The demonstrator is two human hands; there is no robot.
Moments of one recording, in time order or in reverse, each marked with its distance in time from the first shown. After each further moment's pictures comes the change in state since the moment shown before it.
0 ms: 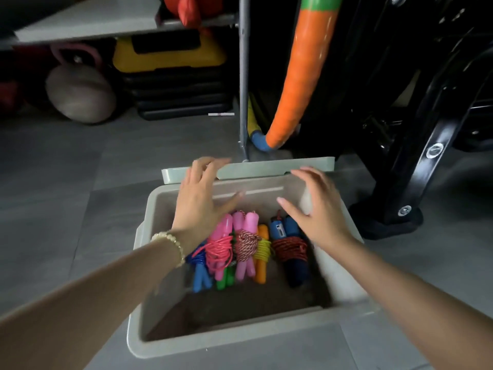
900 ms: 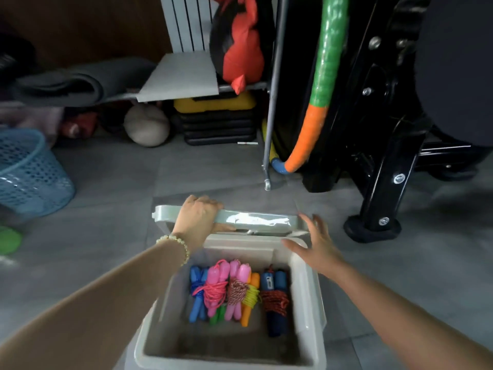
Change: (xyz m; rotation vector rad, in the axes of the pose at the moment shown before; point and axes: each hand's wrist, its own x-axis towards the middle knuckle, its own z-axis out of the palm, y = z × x) left_hand -0.060 0.036 -0.167 0.580 -0.357 0.069; right_hand -0.081 -0.130 -0.079 0.162 -0.463 0.447
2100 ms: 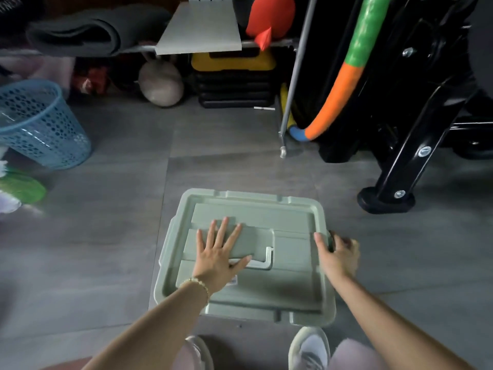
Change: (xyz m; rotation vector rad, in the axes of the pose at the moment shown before) left_hand -0.143 0.035 0.098 -0.191 -0.337 -0.232; right_hand -0.053 0.048 0.066 -0.004 0.340 0.390
